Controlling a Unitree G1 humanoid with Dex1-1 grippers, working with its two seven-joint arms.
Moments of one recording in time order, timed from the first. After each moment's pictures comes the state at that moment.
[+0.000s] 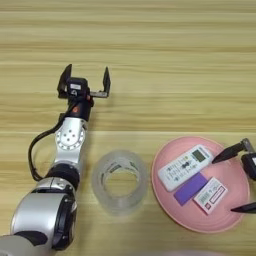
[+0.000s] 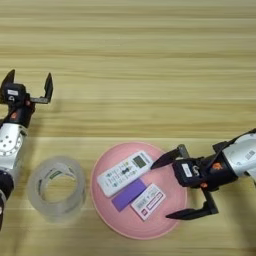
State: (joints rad) left arm -0.57 0.11 0.12 1.06 -0.04 -0.84 -0.08; right arm -0.07 -0.93 0.23 -0.12 0.16 -0.12 1.45
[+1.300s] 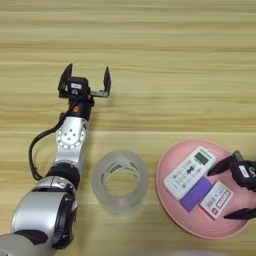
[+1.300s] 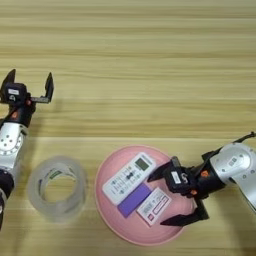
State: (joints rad) left arm -0.57 0.11 0.11 1.07 -0.04 -0.84 -0.07; right arm -0.13 -0.86 0.34 0.03 0.08 -0.14 1.43
